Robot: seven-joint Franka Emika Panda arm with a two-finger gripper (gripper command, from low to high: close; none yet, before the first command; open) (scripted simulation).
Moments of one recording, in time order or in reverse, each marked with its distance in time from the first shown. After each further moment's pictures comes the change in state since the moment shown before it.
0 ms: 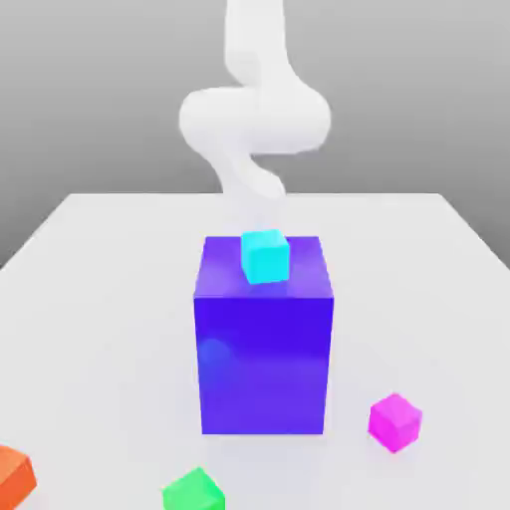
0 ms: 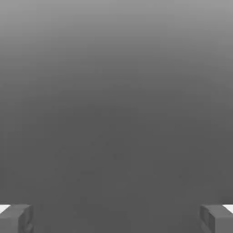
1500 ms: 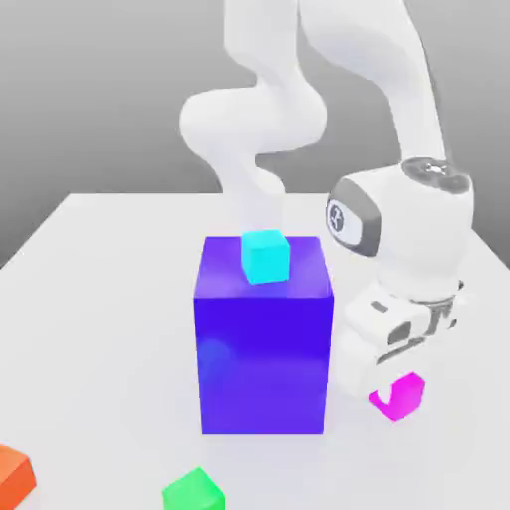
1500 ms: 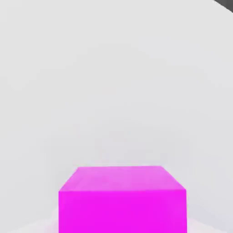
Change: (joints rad) arm 0.194 0.877 0.043 -0.230 -0.044 0.381 -0.145
